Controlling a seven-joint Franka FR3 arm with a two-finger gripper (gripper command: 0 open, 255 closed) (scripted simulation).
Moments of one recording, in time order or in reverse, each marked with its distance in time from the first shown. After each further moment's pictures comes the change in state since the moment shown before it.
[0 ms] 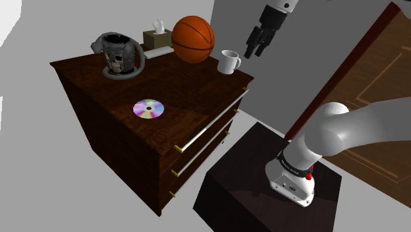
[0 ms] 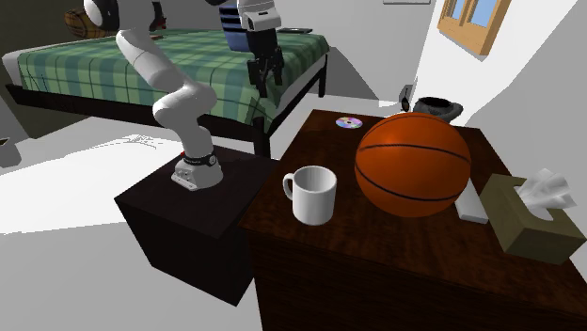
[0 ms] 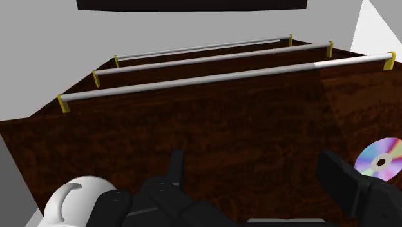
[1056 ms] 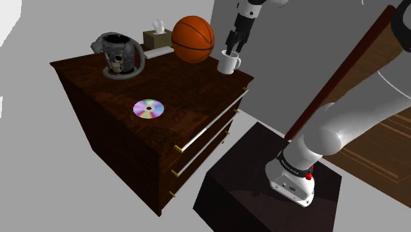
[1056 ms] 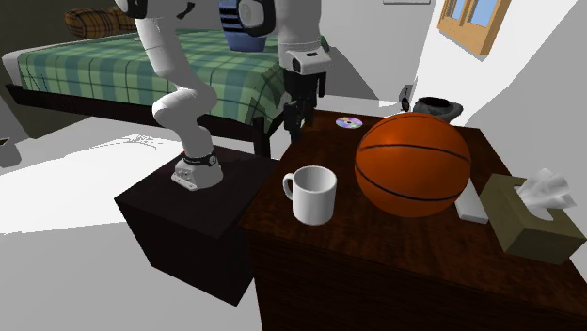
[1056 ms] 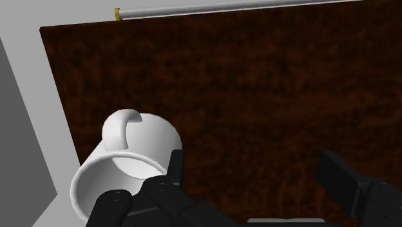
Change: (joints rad) arm -0.032 0.513 -0.128 0.282 -0.064 0.176 -0.191
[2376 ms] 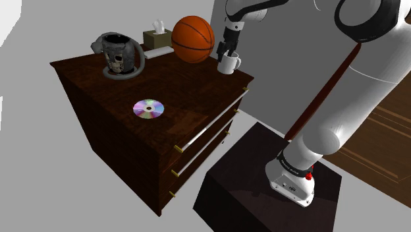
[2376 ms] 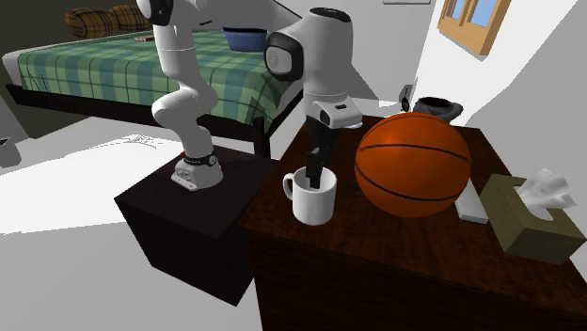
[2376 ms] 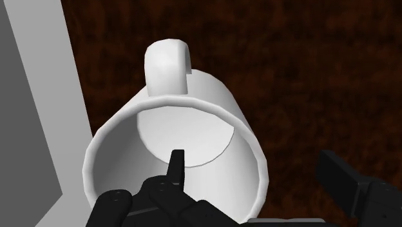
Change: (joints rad) arm -0.027 0.302 -0.043 0.150 0.022 0.126 -0.097
